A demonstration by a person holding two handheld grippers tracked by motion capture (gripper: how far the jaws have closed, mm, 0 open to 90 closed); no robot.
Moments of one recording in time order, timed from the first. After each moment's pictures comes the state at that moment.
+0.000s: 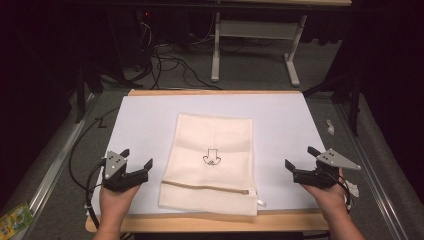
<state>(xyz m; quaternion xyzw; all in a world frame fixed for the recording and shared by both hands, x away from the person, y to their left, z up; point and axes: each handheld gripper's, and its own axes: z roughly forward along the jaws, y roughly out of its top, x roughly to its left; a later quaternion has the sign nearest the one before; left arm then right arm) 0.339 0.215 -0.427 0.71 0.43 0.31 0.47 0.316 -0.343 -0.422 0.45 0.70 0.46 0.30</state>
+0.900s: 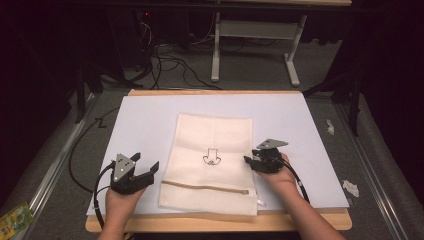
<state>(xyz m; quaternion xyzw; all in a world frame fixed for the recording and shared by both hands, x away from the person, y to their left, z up) 0.336 0.199 -0.437 0.72 0.42 0.28 0.47 0.399 -0.237 -0.477 0.43 0.81 0.35 0.19</state>
